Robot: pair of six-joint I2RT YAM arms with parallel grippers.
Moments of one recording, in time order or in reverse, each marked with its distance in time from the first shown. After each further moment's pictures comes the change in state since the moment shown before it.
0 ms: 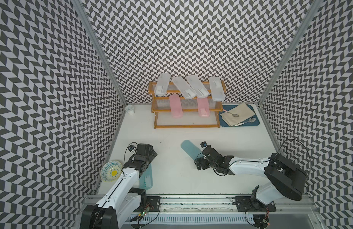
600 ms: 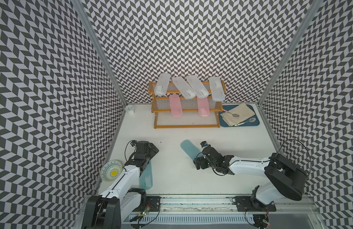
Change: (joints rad) left arm -0.009 0.091 -0.021 0.216 0.103 0.093; right arm -0.019 -0.003 0.009 -0.008 -0.004 0.052
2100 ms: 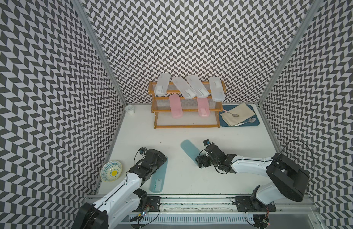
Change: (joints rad) left arm -0.296 -0.053 -0.039 -0.126 -0.051 -0.225; right arm -0.065 -0.019 -0.020 0.009 -0.044 -0.022
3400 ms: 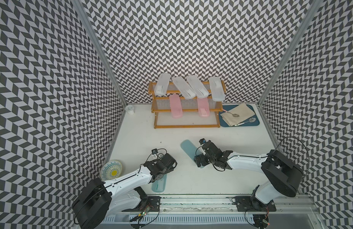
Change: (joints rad) left arm -0.349 0.145 0.089 -0.223 -0.253 0.002; right arm 0.012 0.077 0.104 -0.086 -0.008 -0.112
